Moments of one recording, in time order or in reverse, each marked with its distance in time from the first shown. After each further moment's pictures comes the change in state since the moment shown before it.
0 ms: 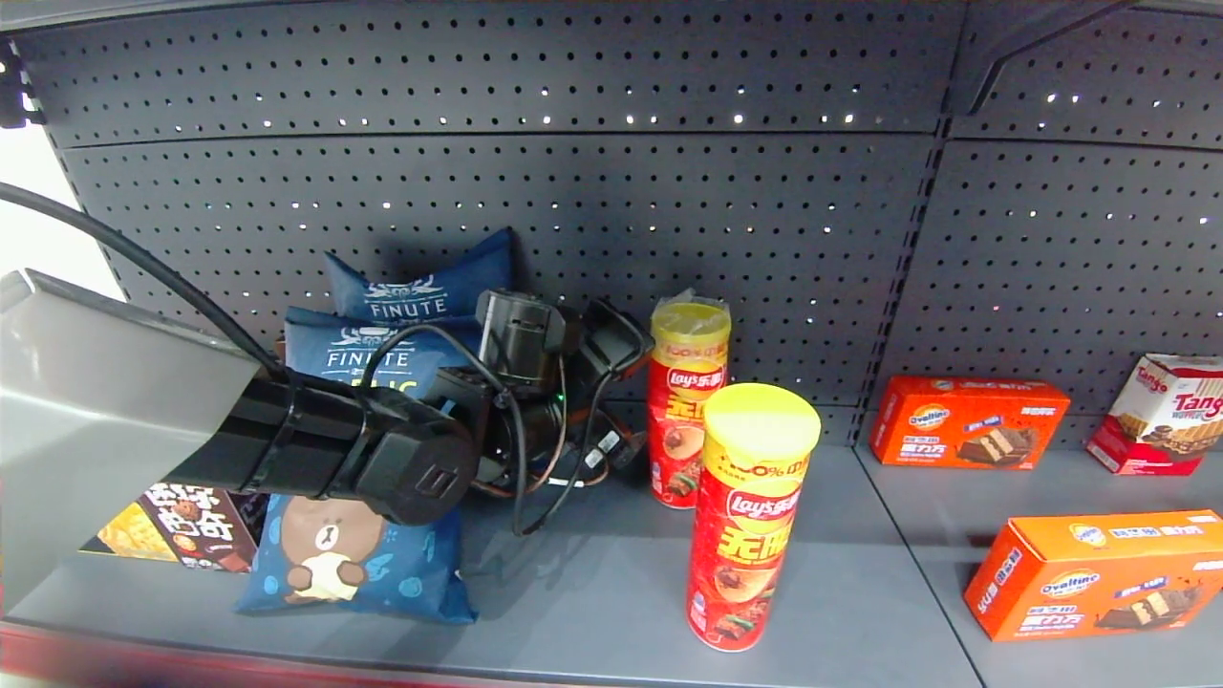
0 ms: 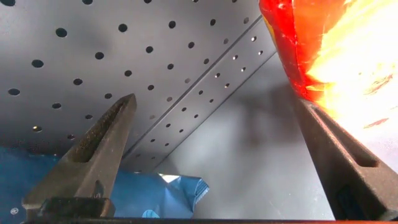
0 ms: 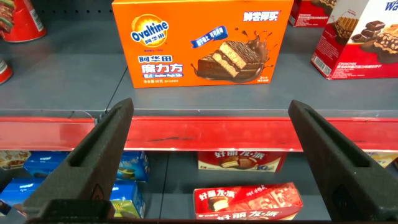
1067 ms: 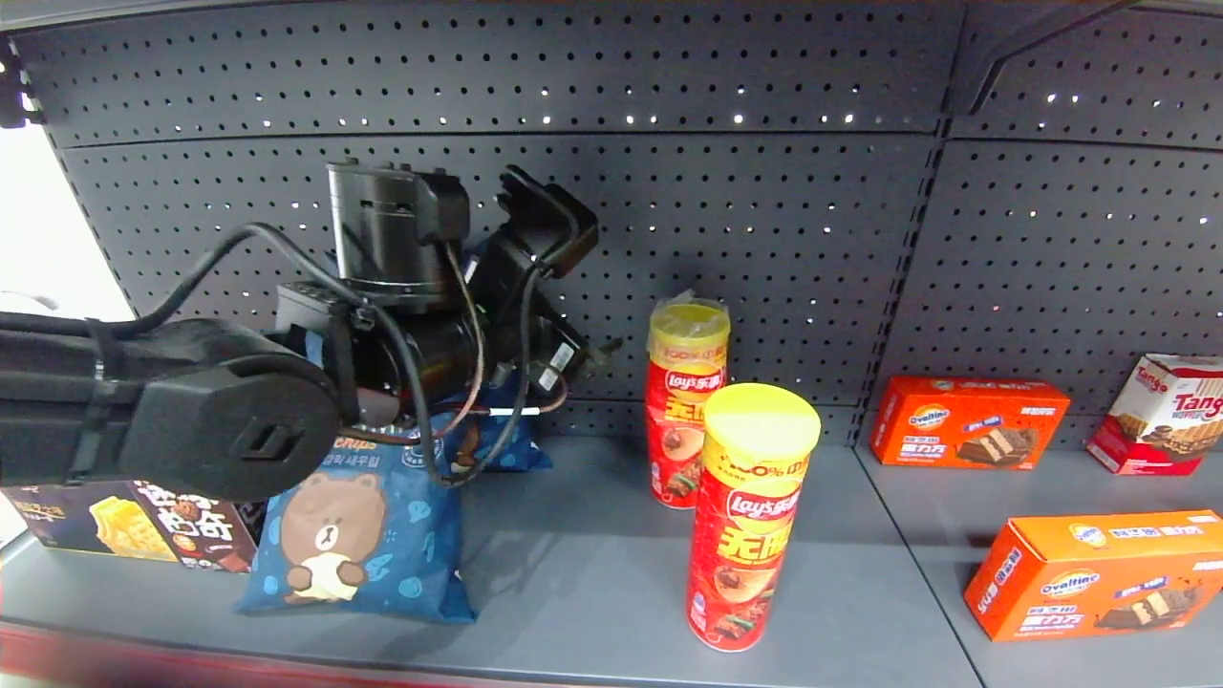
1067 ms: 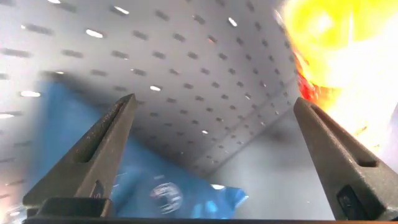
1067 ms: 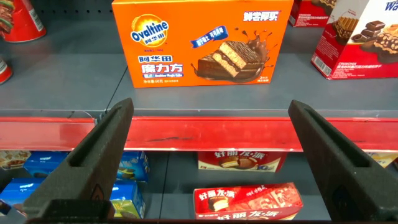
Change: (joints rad) left arm 0.027 -0.249 0.020 0.000 0.000 0.000; right arm 0.000 0.000 0.000 0.000 0.000 0.000
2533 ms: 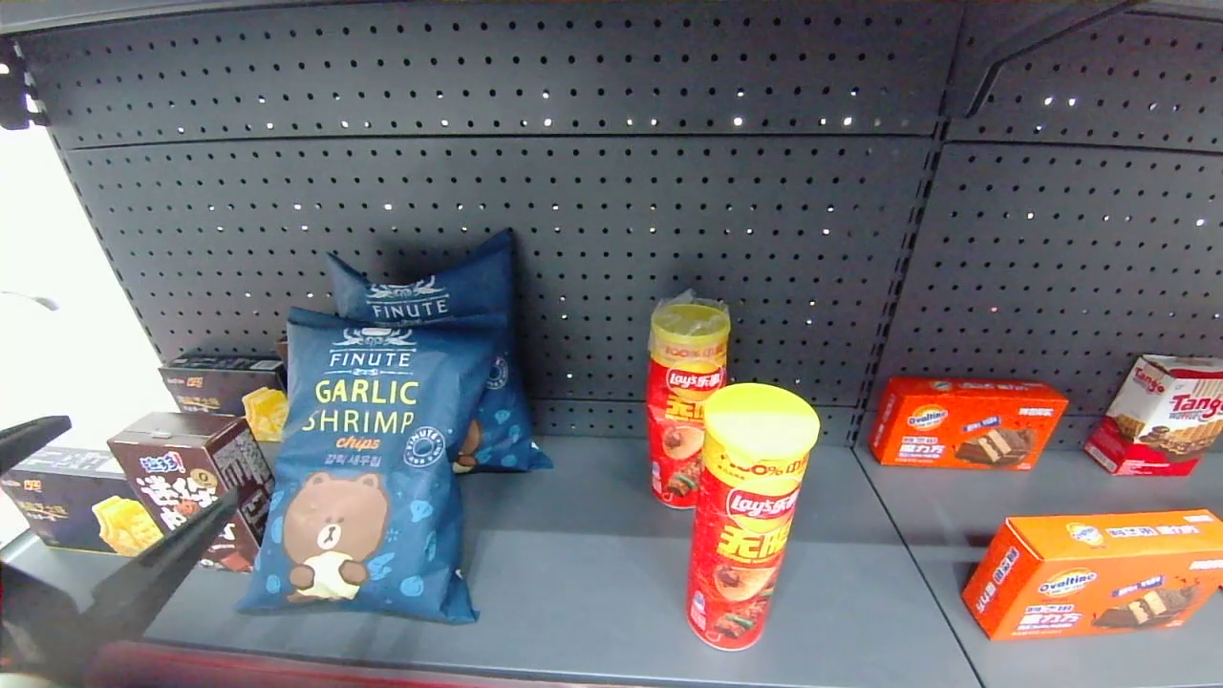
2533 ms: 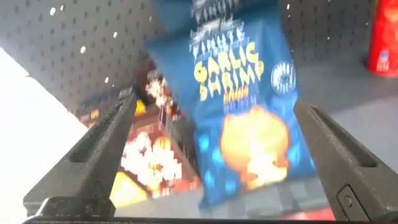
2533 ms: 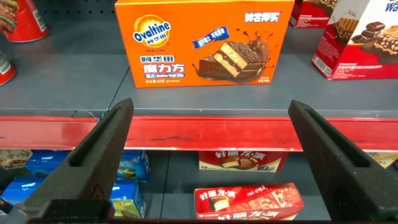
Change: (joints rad) left arm 0.289 -0.958 0.817 0.004 -0.003 -0.153; right arm -0.001 0.000 0.000 0.000 0.005 0.001
